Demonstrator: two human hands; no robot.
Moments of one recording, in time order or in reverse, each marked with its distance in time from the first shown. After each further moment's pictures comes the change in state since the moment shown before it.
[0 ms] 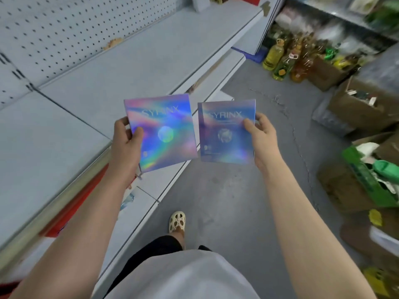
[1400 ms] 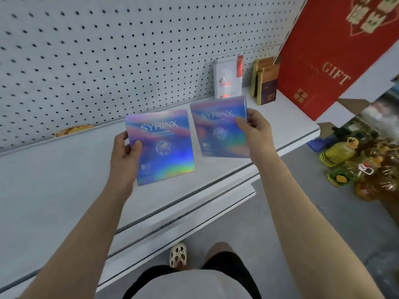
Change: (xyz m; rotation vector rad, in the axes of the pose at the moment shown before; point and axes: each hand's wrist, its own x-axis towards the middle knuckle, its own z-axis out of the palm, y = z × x) left_hand 0.433 0.061 0.299 -0.081 0.531 -0.052; right_hand 0.646 -0.154 0.136 -0.176 -0.559 -0.173
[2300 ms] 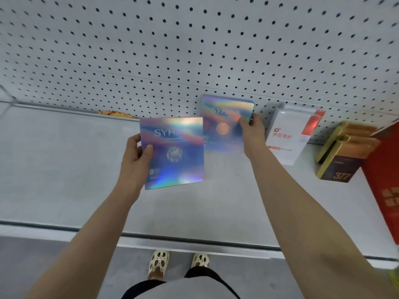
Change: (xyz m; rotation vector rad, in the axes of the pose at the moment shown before) left_hand 0.037 0.003 0.064 -0.019 0.453 -0.077; right_hand 0.218 0.024 0.126 -0.137 -0.398 0.095
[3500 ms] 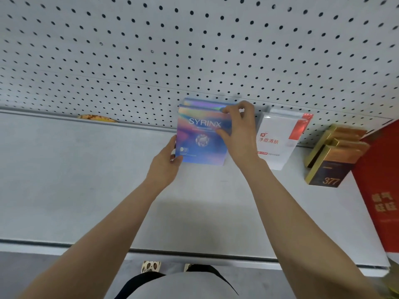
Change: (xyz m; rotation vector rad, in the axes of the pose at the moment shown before) left_hand 0.034 -0.029 0.096 0.492 -0.285 0.032; right_hand 0.000 -0.002 -0.020 -0.603 -0.039 -0.716
